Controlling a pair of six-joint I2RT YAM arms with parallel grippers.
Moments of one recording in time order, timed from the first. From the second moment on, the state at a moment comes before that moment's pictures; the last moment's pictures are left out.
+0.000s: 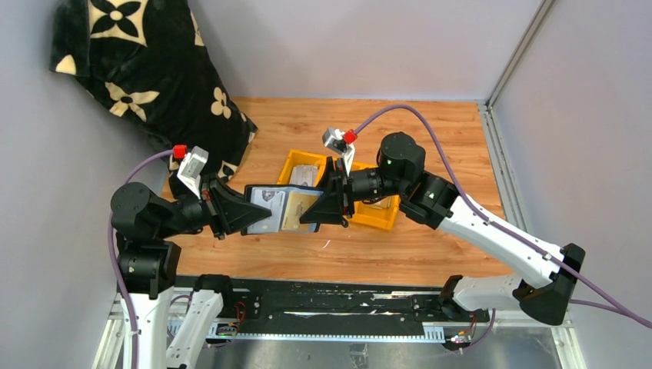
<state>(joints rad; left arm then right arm) -0.03 0.56 1.08 -0.44 1.19 -0.61 0.96 1.22 1.27 -0.09 -0.79 0.40</state>
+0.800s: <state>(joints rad) -0.03 0.63 1.08 -0.63 0.77 -0.52 0.79 1.14 1.33 -0.18 -0.57 0.54</state>
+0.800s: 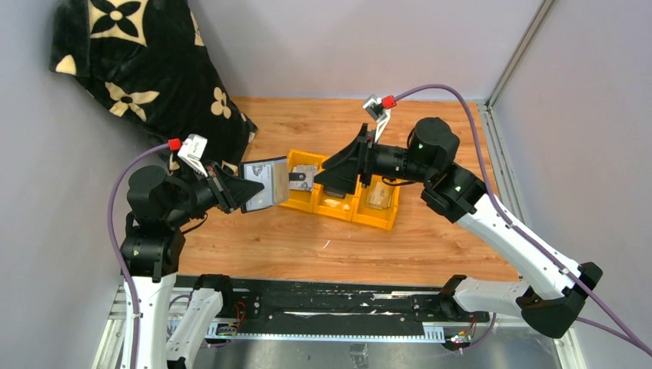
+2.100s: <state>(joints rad) -0.03 0.65 1.03 -0.32 1.07 -0.82 0.93 1.38 1.14 0.53 -0.83 0.98</state>
